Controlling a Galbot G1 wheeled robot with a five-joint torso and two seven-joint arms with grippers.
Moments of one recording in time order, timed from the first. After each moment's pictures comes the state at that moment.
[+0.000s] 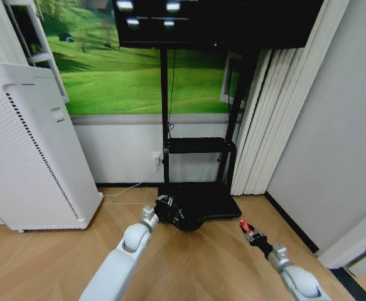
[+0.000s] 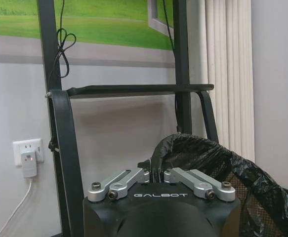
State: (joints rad) left arm 0.97 -1.29 -0.11 -1.70 -0.27 0.15 0.10; right arm -1.44 1.01 0.65 1.72 0.30 0.05 -0.22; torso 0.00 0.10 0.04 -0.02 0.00
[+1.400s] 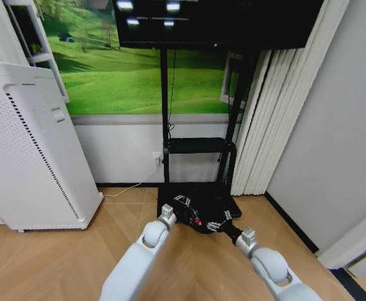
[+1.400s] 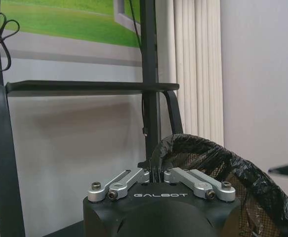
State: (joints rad) left arm 0.88 -1.39 0.02 -1.59 -0.23 0.13 0.09; right arm -1.37 1.01 0.45 1.93 0.28 -0.11 -0.20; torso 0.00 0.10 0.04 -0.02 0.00
